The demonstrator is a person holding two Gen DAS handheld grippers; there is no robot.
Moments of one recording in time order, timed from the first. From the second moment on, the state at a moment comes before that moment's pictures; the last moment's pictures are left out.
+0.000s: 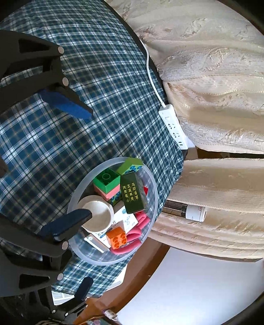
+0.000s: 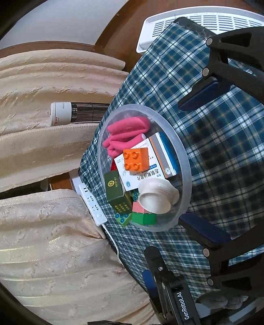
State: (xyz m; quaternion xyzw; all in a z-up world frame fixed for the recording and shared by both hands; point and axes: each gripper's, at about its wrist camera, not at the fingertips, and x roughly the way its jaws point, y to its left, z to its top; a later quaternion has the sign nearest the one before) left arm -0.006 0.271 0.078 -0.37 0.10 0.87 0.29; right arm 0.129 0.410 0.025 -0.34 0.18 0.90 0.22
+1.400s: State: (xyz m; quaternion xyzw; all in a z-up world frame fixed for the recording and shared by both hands) left arm 0.004 0.278 0.067 -0.36 0.14 0.88 0.28; right arm 0.126 0.402 0.020 -0.36 0.16 0.89 0.24
